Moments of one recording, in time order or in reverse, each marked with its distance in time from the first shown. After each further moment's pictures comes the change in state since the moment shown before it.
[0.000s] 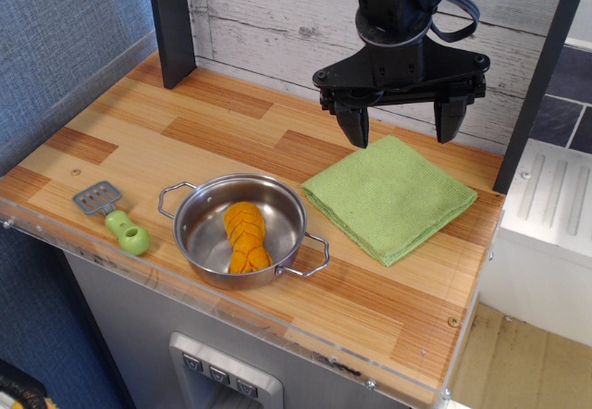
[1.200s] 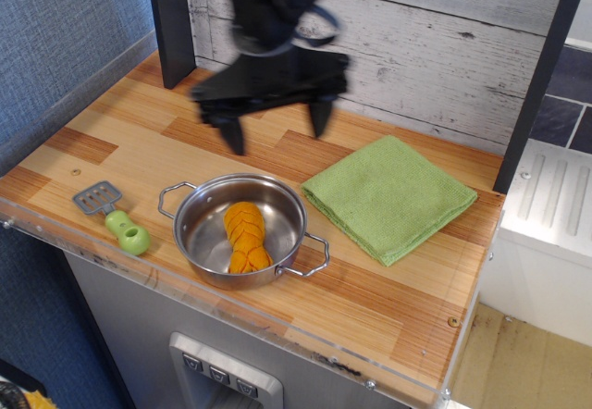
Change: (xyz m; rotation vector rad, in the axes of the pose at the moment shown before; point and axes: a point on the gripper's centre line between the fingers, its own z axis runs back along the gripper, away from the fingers) arm 0.002 0.099 0.015 0.185 -0.057 0.293
